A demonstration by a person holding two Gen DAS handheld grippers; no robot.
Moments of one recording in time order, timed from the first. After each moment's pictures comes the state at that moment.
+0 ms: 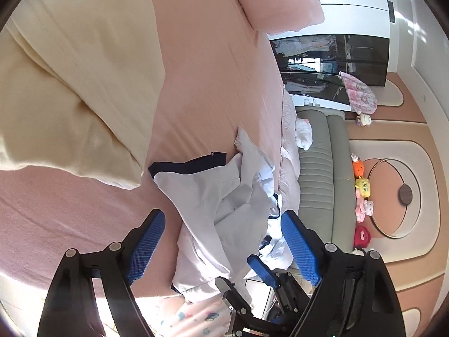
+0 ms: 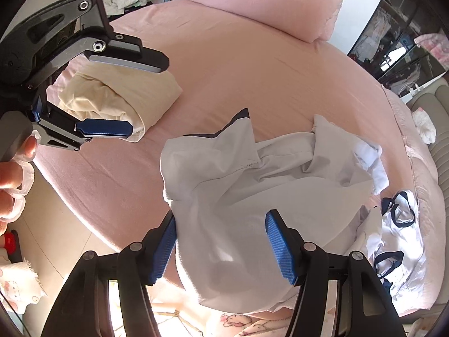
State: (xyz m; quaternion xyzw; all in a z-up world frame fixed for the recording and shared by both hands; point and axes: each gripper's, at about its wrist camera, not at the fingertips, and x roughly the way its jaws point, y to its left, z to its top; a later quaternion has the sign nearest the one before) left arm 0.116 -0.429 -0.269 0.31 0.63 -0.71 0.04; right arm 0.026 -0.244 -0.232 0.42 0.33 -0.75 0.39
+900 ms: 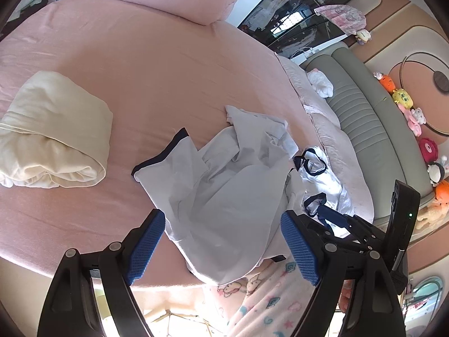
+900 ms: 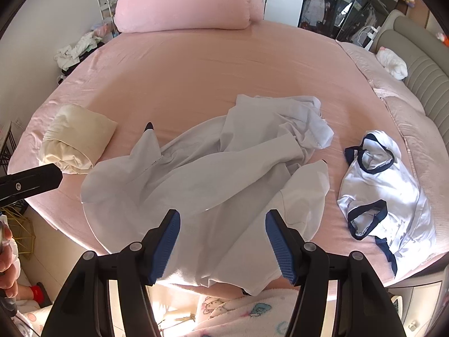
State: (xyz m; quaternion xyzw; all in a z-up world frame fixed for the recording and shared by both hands) left arm 0.089 -0.315 -0.194 0.39 0.38 -0.83 0.11; right arm -0.041 -0.136 -0.193 0.47 0.21 -0.79 0.33
